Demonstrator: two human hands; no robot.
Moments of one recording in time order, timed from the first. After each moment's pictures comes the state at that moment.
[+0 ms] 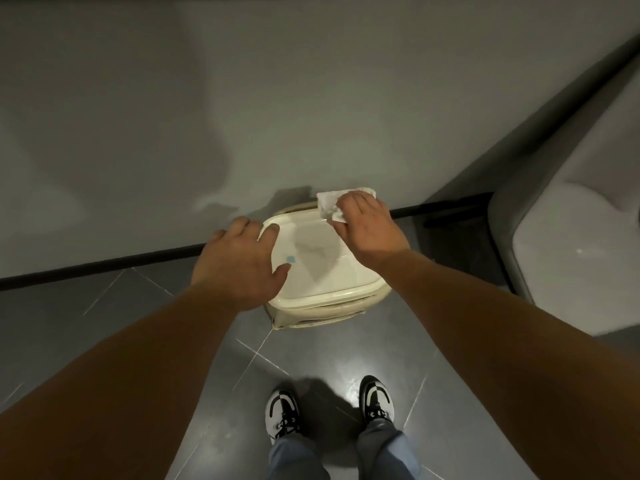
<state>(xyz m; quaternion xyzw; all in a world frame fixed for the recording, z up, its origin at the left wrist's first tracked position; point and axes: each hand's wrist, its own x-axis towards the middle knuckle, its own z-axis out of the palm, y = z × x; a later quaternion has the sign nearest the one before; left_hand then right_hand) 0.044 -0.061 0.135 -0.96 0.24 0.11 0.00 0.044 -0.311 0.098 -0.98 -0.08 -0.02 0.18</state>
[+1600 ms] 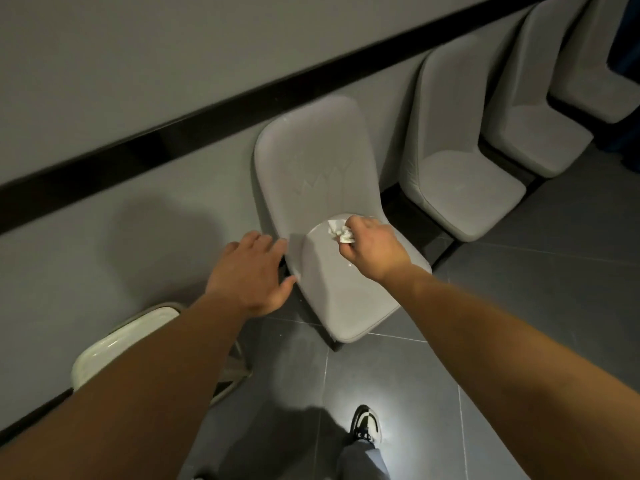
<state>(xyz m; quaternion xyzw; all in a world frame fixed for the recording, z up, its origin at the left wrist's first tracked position) -0.088 -0.600 0.384 -0.89 0.46 0.03 0.04 -0.186 -0.833 0.344 -0.97 0.16 -0.06 0.16</state>
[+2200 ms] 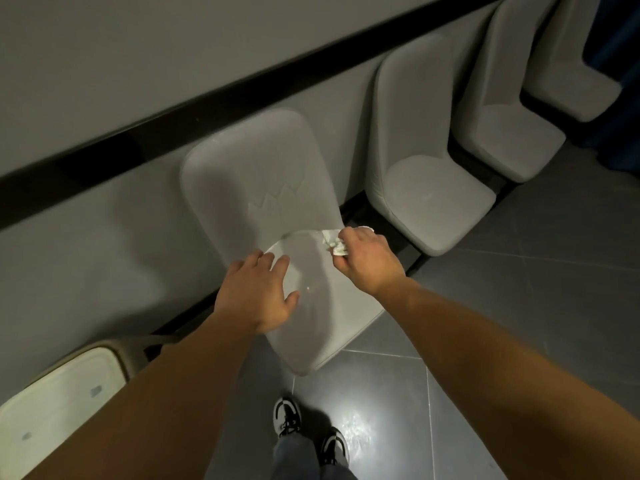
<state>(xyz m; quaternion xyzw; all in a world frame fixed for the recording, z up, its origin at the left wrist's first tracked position) -0.092 -0.773 0.346 -0.89 0.45 0.08 0.03 -0.189 -0.988 0.329 -0.97 0.18 -0.02 0.15</state>
